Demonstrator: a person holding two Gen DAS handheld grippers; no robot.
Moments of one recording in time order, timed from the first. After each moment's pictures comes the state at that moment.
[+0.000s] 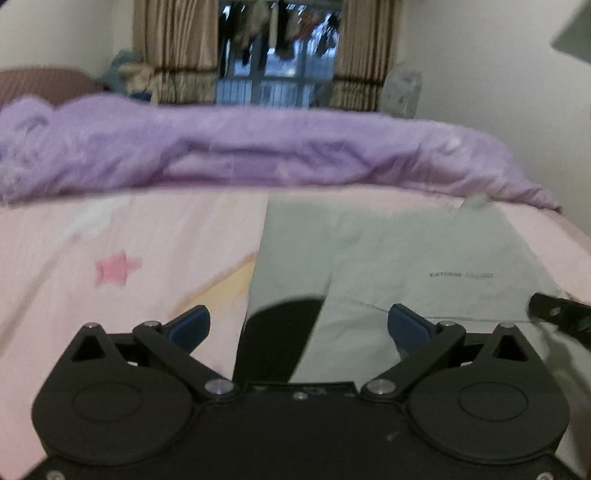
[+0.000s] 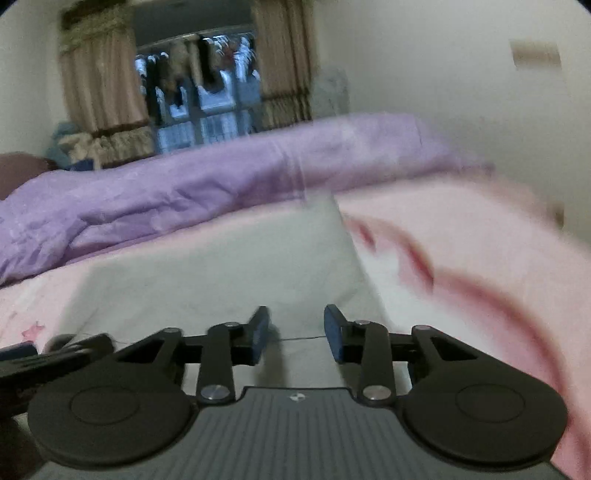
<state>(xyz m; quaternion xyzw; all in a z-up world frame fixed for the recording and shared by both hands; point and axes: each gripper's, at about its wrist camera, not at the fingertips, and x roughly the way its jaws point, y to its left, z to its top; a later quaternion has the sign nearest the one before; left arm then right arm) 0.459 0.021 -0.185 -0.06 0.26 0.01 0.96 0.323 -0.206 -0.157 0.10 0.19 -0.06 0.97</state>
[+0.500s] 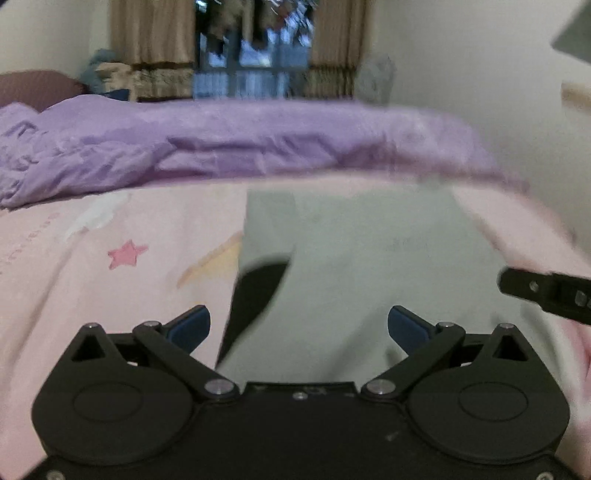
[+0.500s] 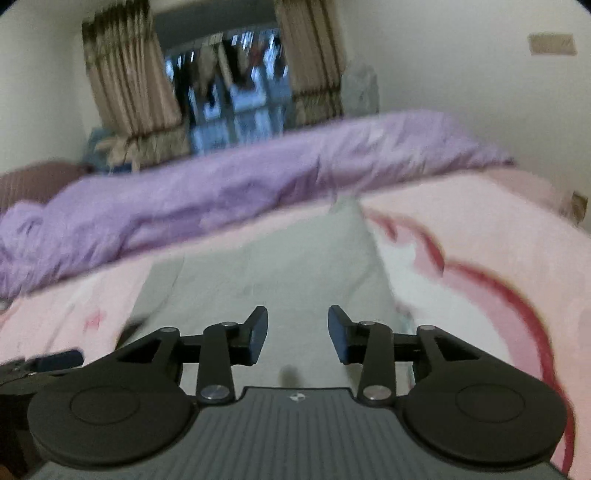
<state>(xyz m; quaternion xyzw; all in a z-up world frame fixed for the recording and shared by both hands) 0.388 0.005 -0.160 0.00 0.29 -0.02 0.96 0.265 -0.199 -0.129 0.09 0.22 0.00 0.97</state>
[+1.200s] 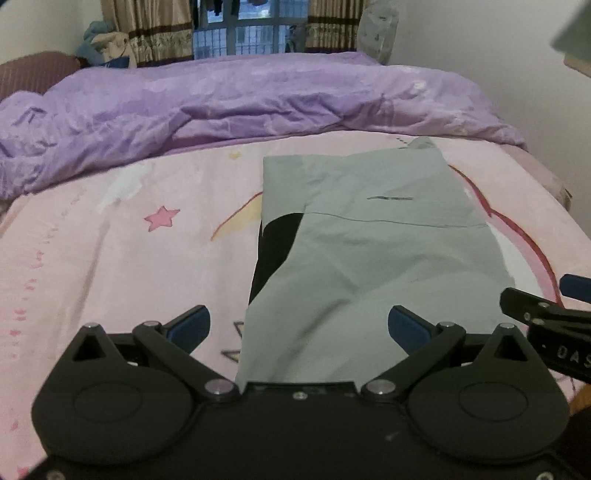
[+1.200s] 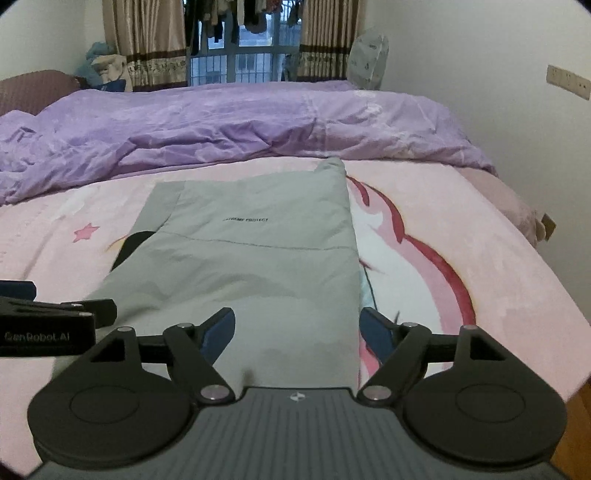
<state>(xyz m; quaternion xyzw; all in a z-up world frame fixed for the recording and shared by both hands) 0.340 0.016 -0.105 0.00 0.37 -0.02 0.93 0.216 -0.173 -0.095 -0.01 0.31 -0.04 0.95</state>
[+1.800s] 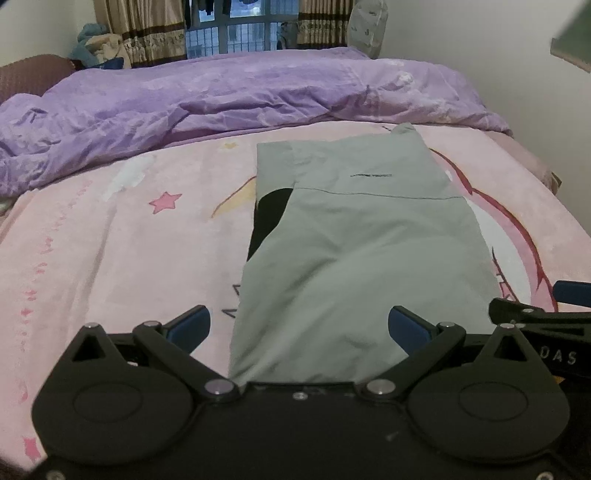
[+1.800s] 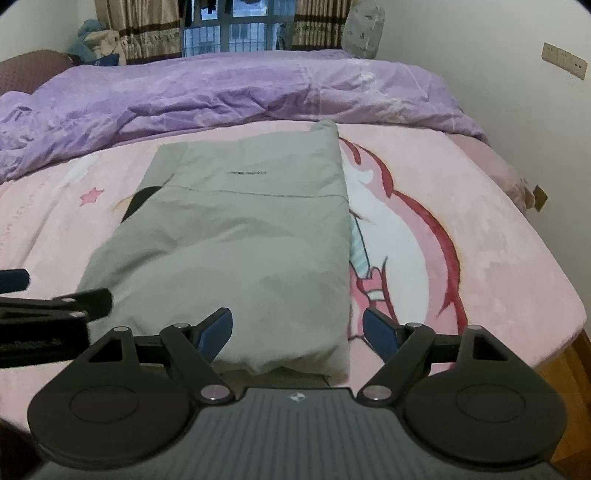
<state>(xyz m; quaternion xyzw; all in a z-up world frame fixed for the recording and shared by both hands) 0.295 0.012 -0.103 0.01 0.37 -0.03 0.93 0.184 -0.169 -0.099 -0.01 0.36 -0.05 0.93</state>
